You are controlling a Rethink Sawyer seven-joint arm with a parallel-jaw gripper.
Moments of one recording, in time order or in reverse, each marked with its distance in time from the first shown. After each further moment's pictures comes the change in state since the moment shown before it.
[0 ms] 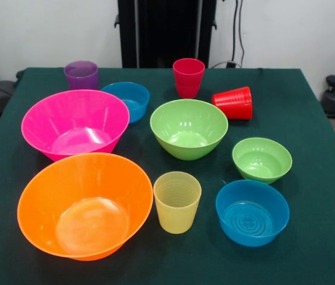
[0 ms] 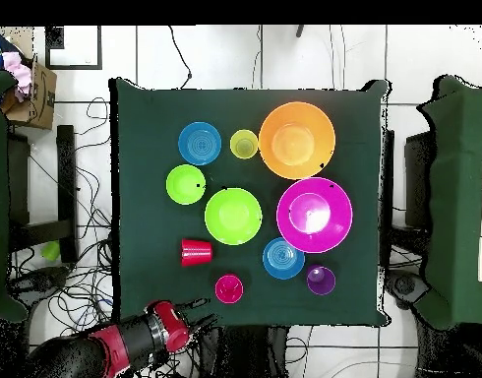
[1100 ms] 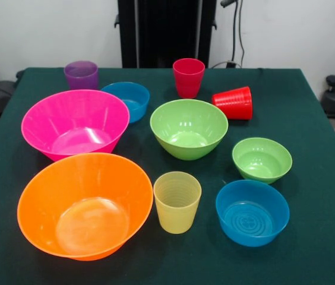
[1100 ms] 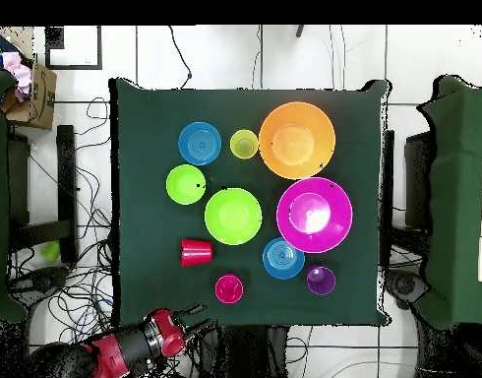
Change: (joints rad) arm 0.097 0.140 0.001 -0.004 0.000 0.000 0.000
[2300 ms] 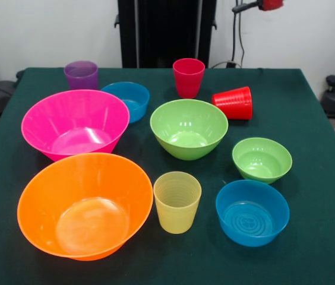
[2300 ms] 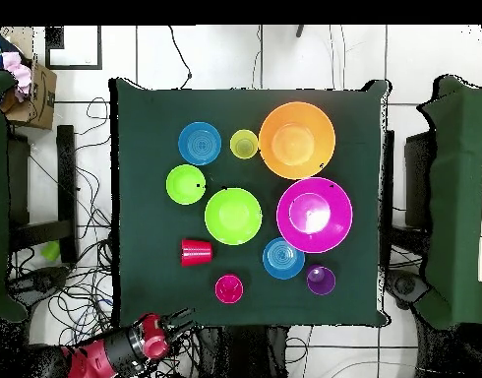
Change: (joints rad) arm 0.139 0.194 -0.022 -0.111 0.001 0.139 0.000
